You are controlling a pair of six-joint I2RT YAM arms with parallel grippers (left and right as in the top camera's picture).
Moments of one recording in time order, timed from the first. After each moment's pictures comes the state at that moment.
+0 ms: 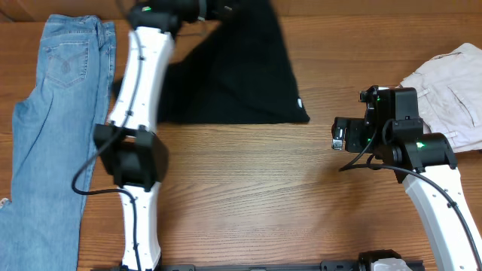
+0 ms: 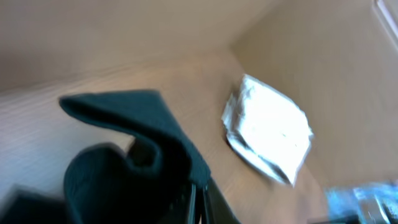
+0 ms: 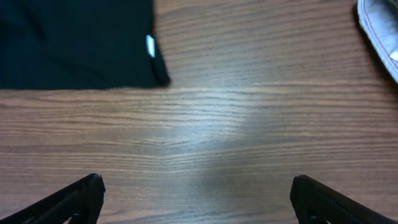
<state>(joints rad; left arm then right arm) -0.20 2.35 2.46 -0.70 0.84 -0.31 0.09 1.23 1.07 -0.88 -0.04 0.15</state>
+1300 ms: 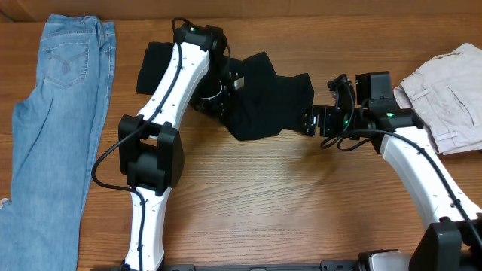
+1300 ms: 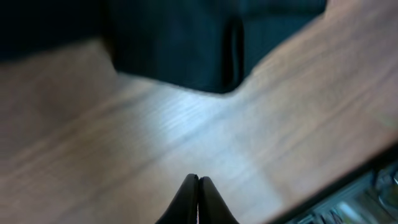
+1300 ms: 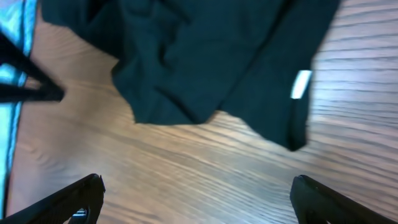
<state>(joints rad) -0.31 2.35 2.19 -1.57 0.30 0.18 0.11 1.52 1.07 -0.63 -0.49 0.15</state>
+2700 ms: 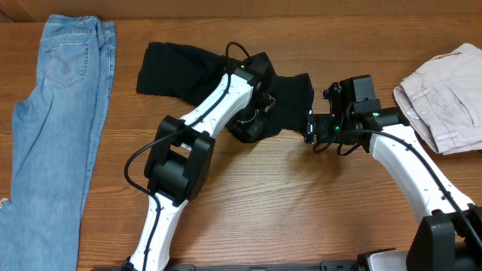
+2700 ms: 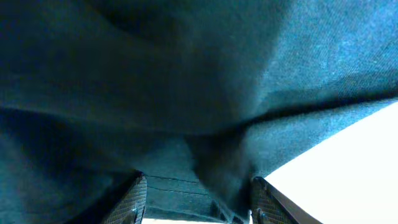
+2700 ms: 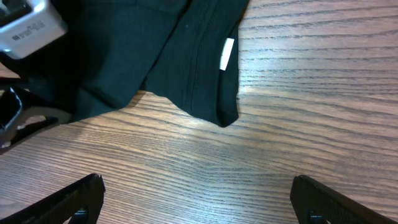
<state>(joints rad) -0.53 2.35 1.90 -1.17 0.07 0.13 0.16 1.55 1.07 -0.70 -0.19 0.15</state>
